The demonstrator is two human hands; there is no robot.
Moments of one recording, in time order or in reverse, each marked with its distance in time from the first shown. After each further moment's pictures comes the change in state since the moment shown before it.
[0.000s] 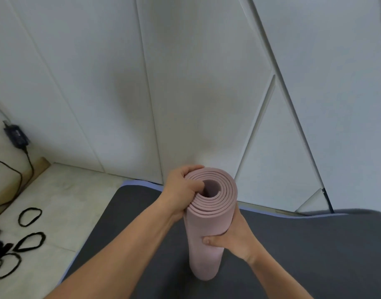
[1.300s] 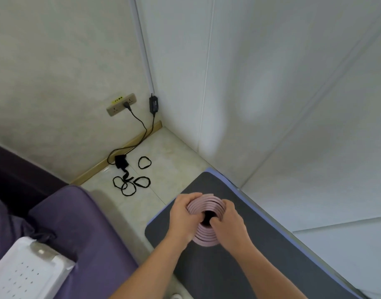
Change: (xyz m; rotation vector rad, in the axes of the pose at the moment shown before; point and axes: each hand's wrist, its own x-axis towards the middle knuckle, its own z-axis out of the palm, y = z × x) left_hand -0.117 0.116 -0.236 0.019 0.691 -0.090; right_hand 0.064 -0.341 0.176 -0.414 -0.412 0.230
